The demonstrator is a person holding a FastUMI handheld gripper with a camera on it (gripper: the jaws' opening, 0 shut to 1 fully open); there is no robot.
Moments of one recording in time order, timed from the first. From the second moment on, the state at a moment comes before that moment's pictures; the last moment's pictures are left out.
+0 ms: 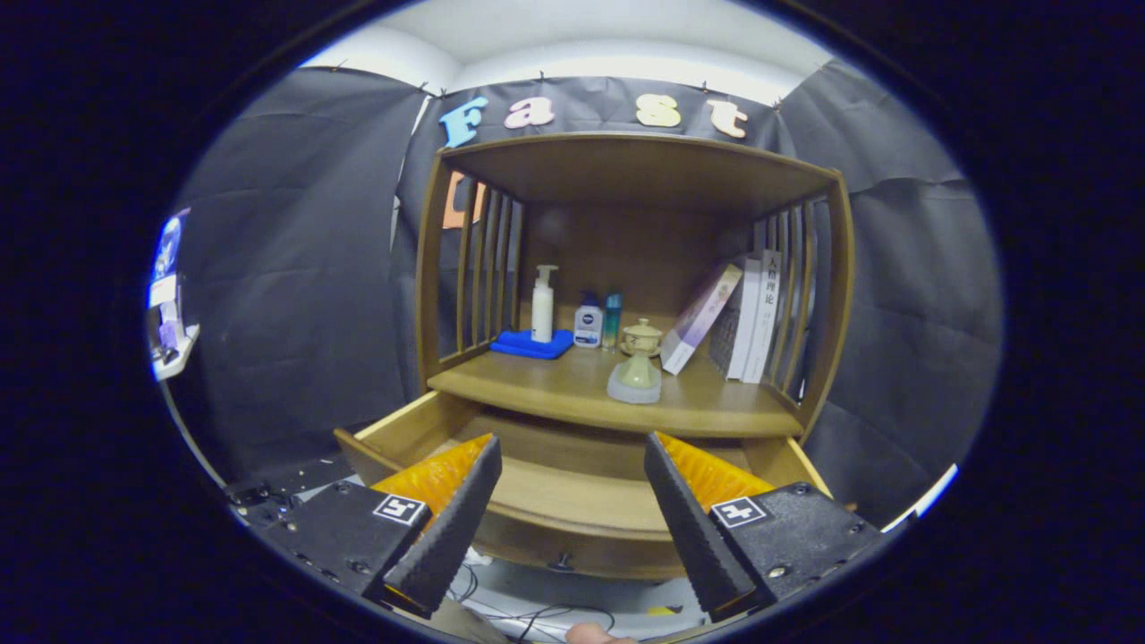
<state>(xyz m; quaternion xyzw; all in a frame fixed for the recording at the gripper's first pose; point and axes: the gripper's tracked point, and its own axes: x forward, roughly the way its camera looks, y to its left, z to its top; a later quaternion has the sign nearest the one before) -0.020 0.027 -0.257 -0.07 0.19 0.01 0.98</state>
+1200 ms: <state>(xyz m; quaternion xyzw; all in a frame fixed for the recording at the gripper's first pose) -0.045 0.007 -0.399 -0.03 0.24 -0.08 0.97</state>
